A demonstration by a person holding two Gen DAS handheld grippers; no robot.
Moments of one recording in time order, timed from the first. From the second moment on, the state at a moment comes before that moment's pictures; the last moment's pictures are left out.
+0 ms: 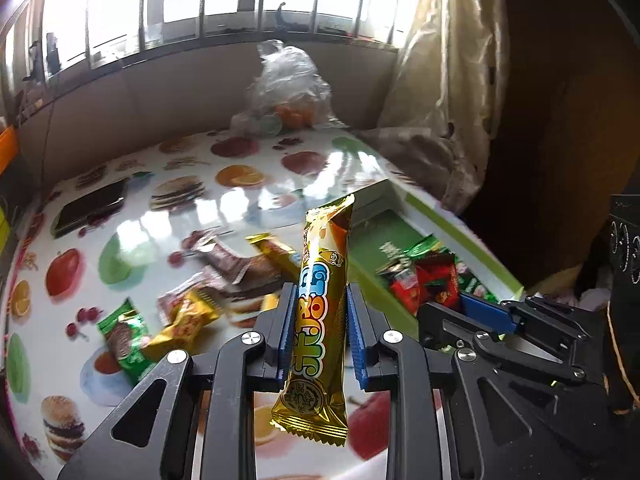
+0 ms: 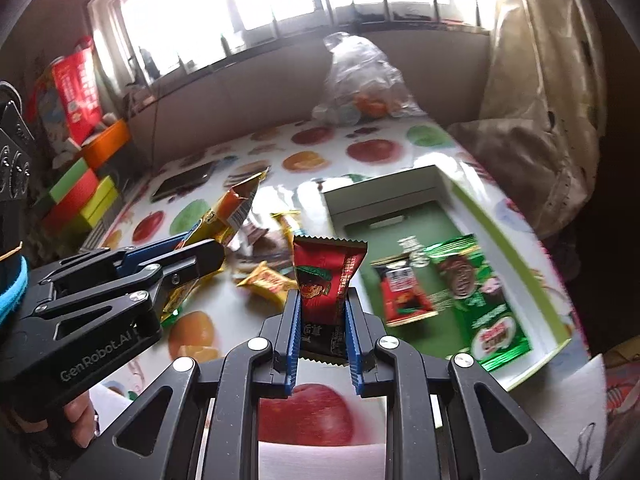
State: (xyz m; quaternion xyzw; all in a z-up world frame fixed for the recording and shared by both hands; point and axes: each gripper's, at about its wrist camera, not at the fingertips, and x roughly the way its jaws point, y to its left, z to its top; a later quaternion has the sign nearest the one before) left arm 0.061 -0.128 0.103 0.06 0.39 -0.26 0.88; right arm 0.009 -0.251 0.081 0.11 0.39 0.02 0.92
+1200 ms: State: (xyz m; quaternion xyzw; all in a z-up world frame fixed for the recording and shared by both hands) left arm 0.097 -0.232 0.055 0.04 0.45 -0.30 0.84; right arm 0.011 -0.339 0.038 0.13 0.42 -0.08 0.89
